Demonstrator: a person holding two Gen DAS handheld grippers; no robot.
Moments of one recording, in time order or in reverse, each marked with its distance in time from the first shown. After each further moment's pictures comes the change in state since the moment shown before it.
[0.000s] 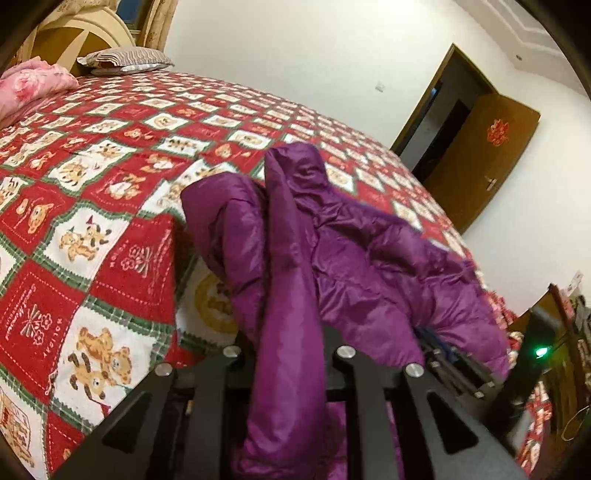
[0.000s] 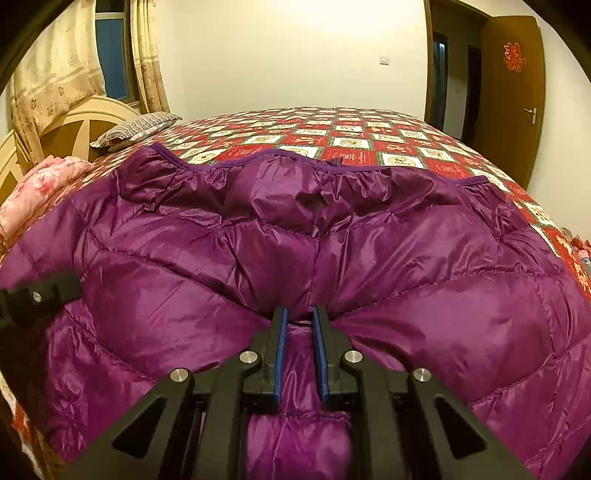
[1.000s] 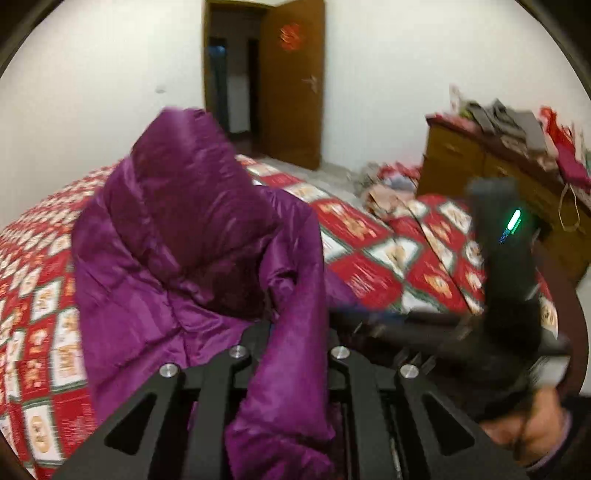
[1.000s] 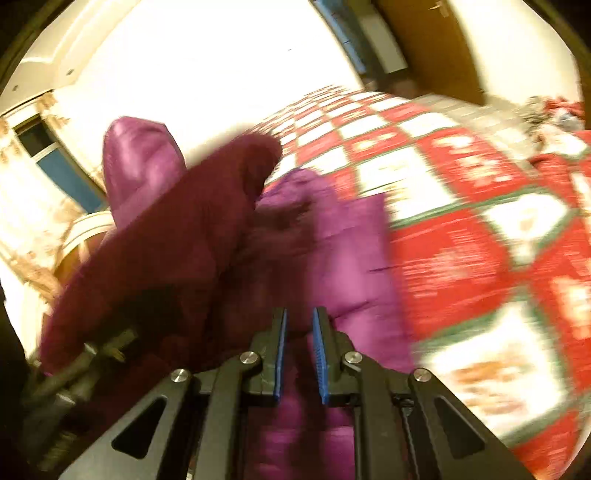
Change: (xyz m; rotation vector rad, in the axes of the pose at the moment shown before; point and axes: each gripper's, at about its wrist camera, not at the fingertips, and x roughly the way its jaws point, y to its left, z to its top) left arm 0.035 -0.256 -0.079 0.777 0.119 -0.221; right arm -0.091 -0.224 -0.027 0.490 -0.004 0.137
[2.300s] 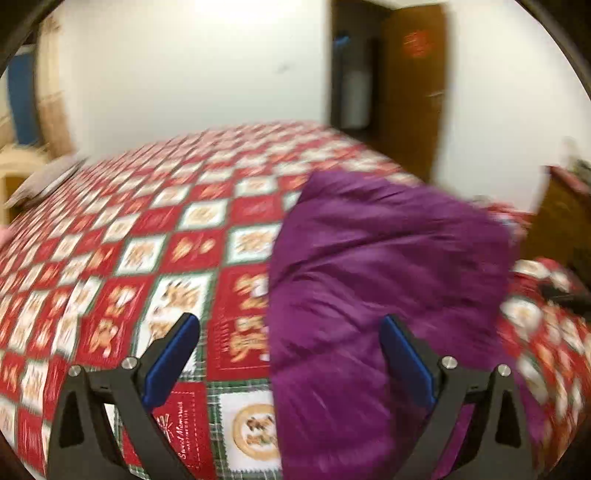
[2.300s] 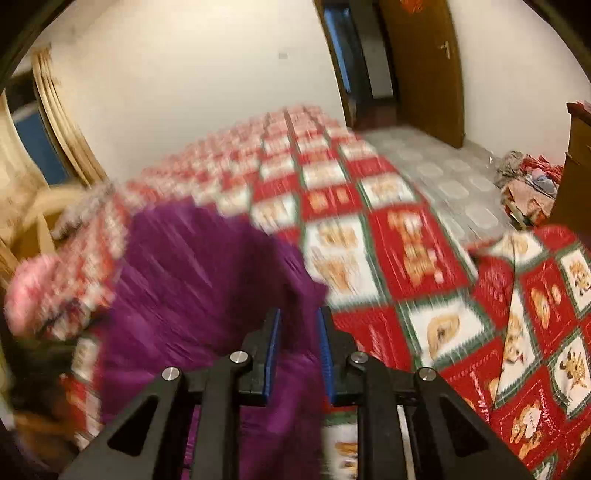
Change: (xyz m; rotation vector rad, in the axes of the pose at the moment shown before) left arm -0.052 0.179 -0.031 -0.335 0.033 0.408; right arm -0.032 0.018 0.079 -0.140 -0.038 -0.157
